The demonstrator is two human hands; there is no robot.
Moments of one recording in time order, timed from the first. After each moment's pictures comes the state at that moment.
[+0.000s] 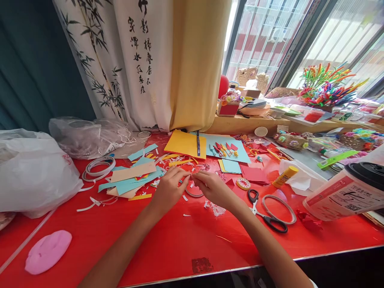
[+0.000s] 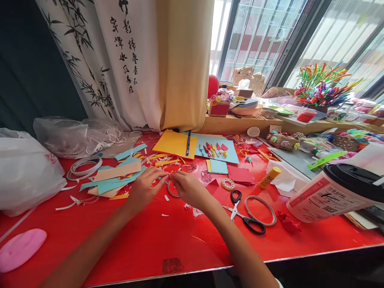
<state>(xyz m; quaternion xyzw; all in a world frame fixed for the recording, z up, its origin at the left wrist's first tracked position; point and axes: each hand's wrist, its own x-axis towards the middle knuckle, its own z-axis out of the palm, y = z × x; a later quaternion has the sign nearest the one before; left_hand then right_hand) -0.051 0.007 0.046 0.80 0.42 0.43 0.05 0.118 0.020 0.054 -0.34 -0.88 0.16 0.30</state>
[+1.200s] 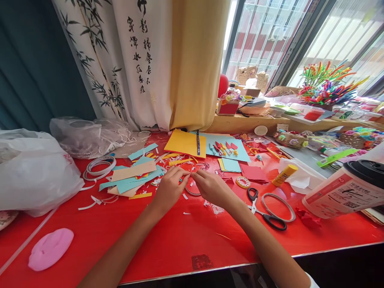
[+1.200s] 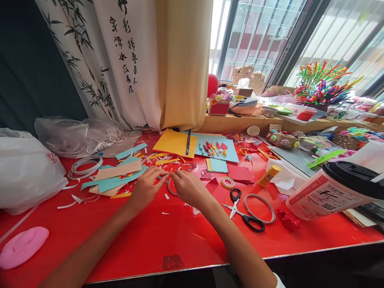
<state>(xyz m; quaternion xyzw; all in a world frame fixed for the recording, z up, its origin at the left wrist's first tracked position) -0.049 0.008 0.039 0.79 0.44 0.43 0.05 0.117 0.020 0.045 -0.34 -0.91 -0.11 0.21</state>
